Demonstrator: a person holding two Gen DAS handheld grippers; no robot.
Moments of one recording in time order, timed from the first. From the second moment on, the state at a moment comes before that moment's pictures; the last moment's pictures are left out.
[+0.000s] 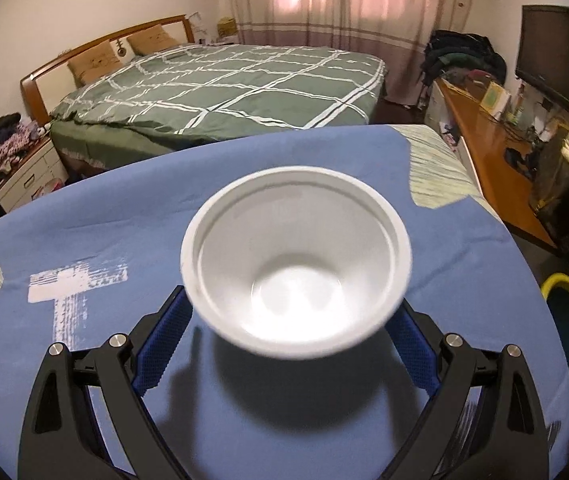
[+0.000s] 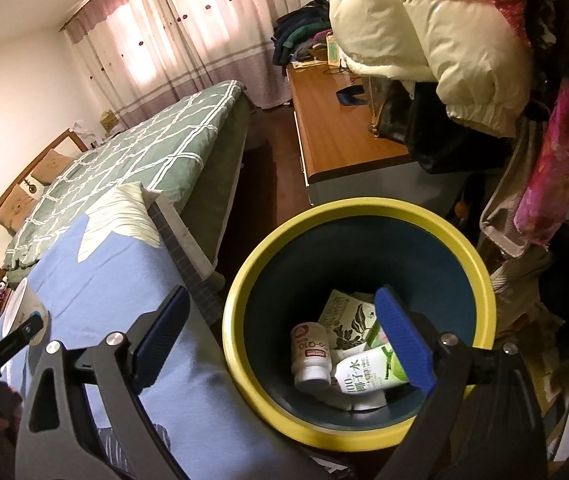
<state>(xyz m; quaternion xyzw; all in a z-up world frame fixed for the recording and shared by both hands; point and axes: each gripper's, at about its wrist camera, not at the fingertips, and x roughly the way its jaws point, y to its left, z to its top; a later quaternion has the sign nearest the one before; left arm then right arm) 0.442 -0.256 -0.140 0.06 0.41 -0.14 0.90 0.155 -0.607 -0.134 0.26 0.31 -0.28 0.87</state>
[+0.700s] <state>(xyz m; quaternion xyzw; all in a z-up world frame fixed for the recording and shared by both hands) 0.380 -0.278 -0.107 0.08 0.39 -0.20 0.90 0.125 -0.601 -0.121 0.25 0.30 -0.25 0.89</state>
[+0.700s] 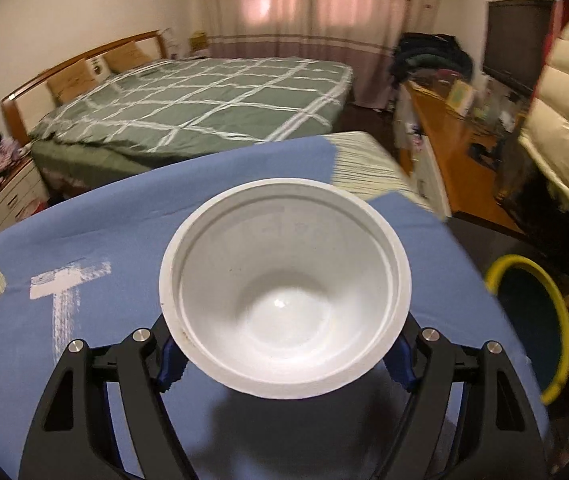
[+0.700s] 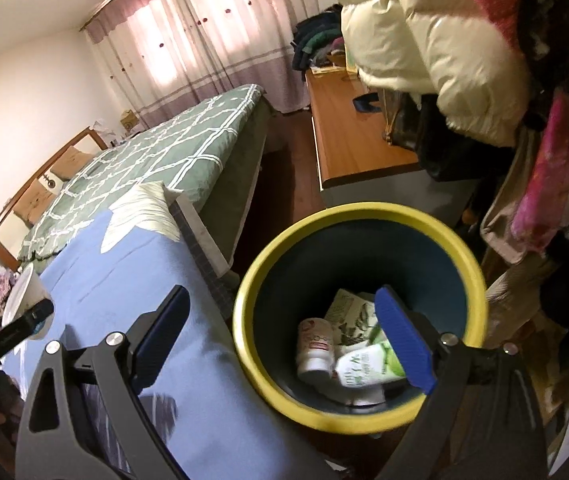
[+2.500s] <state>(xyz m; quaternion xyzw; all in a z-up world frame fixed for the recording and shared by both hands) 0.135 -0.155 -0.018 0.03 0.29 -0.16 0.94 0.015 -0.549 -0.052 0.12 0.28 -0.14 0.94</state>
